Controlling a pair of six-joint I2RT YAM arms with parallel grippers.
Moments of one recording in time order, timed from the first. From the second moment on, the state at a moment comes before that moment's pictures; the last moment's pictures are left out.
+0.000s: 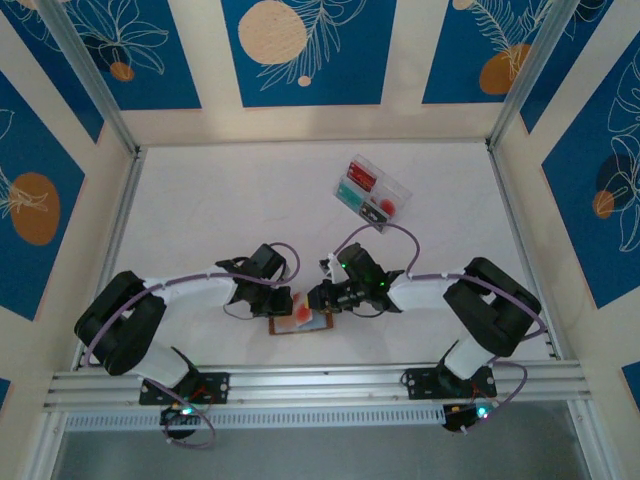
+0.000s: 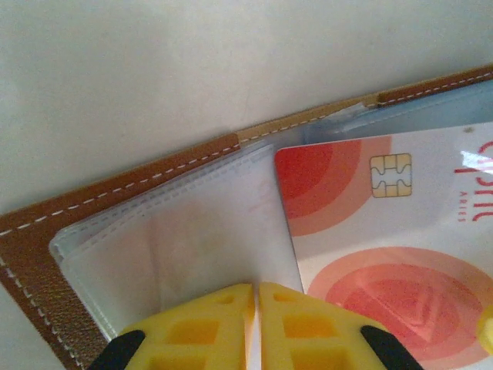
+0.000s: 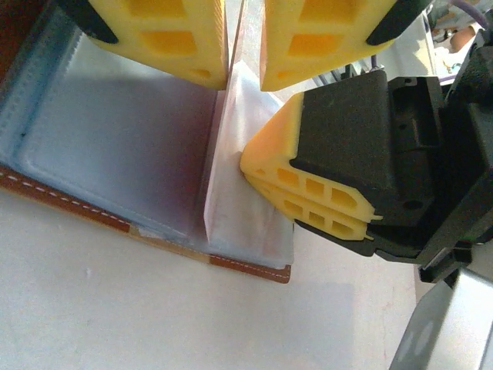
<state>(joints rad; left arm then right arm) -0.73 1.49 0.70 -0.44 0.32 -0.67 0.80 1.58 0.59 0.21 -0.60 0.88</state>
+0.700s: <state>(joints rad) -0.73 1.49 0.70 -0.44 0.32 -0.67 0.79 1.63 0.63 0.10 -0.64 0.86</state>
